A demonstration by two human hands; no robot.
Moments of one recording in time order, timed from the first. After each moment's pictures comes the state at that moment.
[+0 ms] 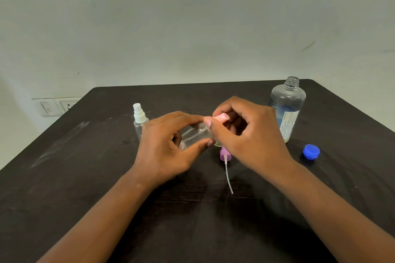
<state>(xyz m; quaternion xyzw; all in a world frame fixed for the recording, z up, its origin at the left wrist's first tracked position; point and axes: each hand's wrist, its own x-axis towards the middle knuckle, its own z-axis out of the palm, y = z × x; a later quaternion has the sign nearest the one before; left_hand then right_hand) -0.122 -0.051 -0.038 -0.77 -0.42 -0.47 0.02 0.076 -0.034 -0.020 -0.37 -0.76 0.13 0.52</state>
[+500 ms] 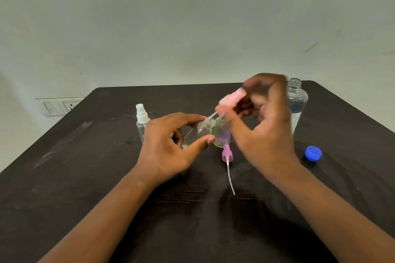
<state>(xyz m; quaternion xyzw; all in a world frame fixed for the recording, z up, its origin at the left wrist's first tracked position) -0.122 -0.049 -0.043 -0.74 -0.43 -0.52 -0.03 0.074 -0.041 -0.014 -0.31 -0.69 0.17 0.64</state>
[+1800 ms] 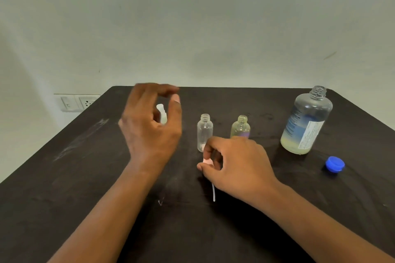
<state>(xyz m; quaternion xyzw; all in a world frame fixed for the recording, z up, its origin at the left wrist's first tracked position) -0.149 -0.052 -0.018 -0.54 -0.55 -0.62 0.13 0.029 -0.055 -0.035 -0.52 -0.83 0.06 0.21</state>
